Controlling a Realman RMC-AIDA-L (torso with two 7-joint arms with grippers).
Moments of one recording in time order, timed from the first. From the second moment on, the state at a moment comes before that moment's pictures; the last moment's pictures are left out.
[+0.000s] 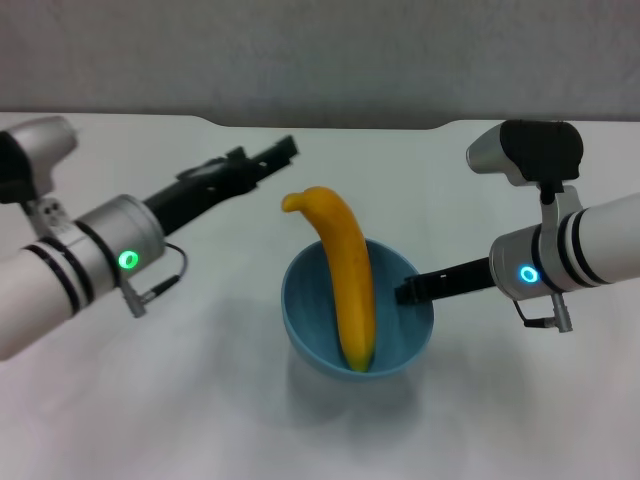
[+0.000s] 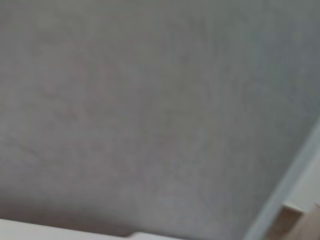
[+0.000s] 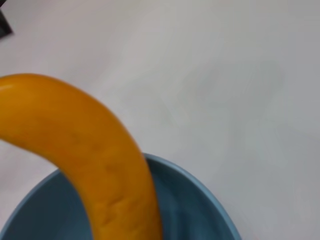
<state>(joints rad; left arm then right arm) -0.43 -2.03 -1.45 -0.79 0.67 -0.62 1.64 0.81 2.00 1.57 0.61 -1.99 0.83 -0.56</state>
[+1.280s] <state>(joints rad) -0.35 -2.03 -1.75 -0.74 0.88 -0.63 1.67 0.93 2.00 1.75 0.44 -2.28 0.91 -0.54</state>
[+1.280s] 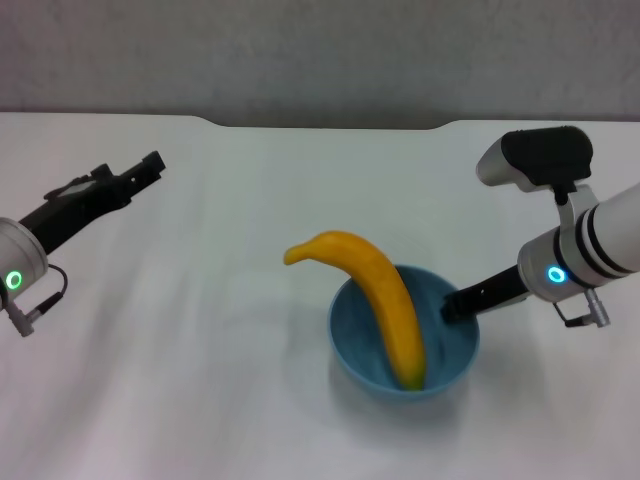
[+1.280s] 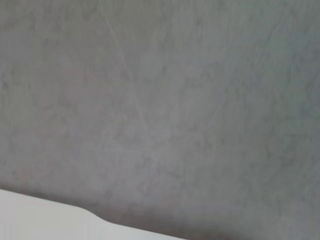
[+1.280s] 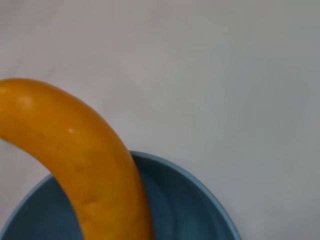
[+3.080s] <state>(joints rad) -0.34 -2.03 -1.74 -0.73 0.87 -0.64 1.65 0.91 2.01 1.70 0.44 -2.24 0.86 -0.59</state>
